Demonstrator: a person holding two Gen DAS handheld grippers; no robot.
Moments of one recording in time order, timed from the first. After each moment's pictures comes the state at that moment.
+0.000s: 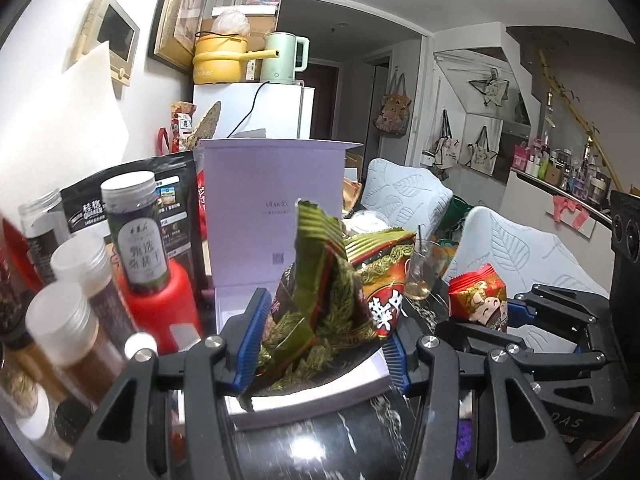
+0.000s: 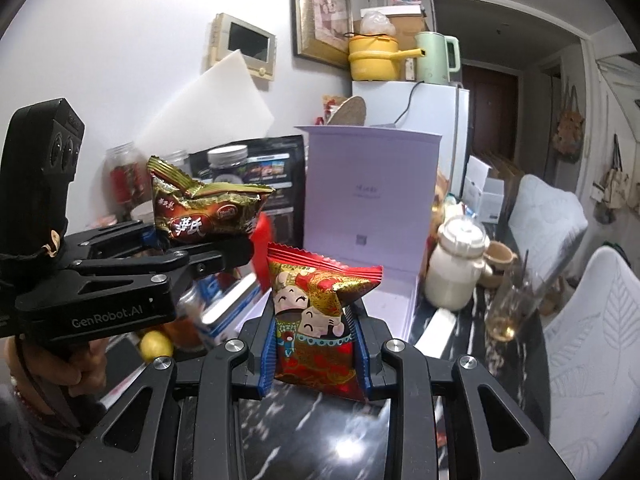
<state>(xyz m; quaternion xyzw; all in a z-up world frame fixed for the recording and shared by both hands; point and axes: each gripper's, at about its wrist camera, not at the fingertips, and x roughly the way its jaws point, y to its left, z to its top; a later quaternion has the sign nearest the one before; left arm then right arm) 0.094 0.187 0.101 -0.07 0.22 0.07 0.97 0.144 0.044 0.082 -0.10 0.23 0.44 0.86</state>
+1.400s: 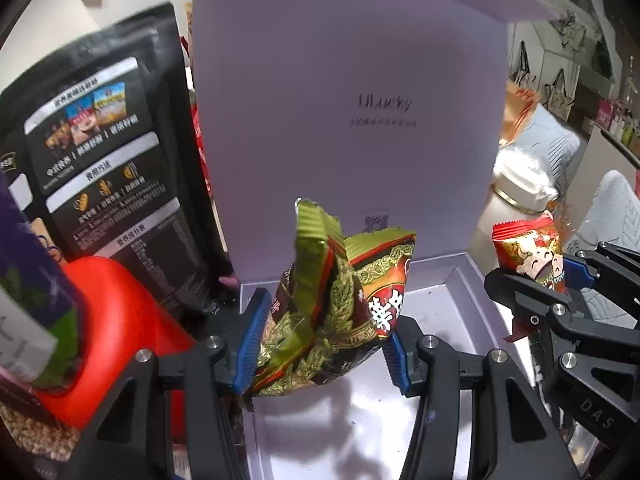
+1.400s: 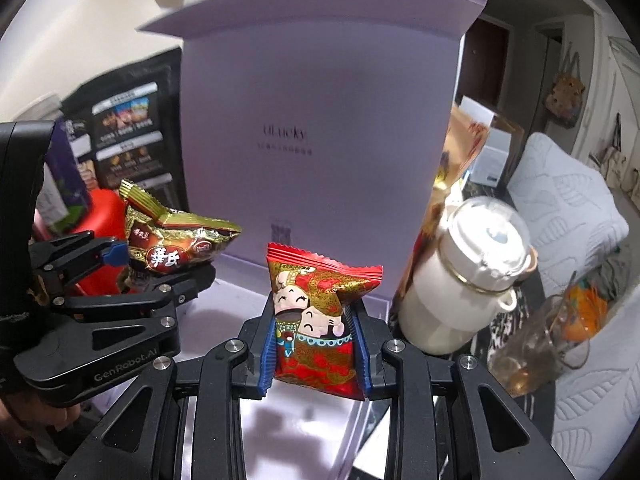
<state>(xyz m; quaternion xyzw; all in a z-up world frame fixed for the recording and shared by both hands) 0.270 0.275 0.000 -0.08 0.38 0.17 0.91 0.325 0.164 0.016 -0.16 0.34 0.37 0.85</state>
